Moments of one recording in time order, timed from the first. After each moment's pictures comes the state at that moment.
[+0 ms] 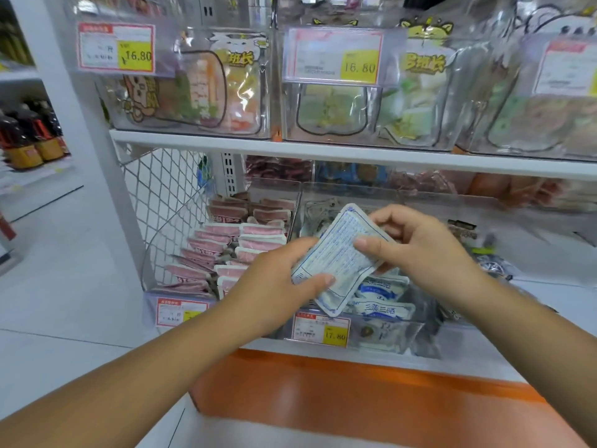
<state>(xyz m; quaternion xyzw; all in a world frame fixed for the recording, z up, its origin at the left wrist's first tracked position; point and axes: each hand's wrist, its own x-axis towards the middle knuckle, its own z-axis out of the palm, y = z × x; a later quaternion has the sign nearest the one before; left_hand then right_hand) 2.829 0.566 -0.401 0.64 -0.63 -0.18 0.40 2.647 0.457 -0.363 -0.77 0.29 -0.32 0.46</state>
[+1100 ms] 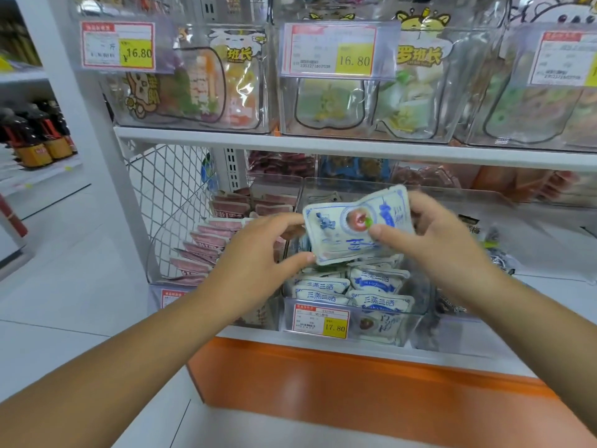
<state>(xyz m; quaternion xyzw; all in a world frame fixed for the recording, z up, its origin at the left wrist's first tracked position) 2.846 0.565 -0.395 0.68 -0.63 -0.04 0.38 2.631 0.460 -0.360 -0.77 0.31 -0.35 0.44</state>
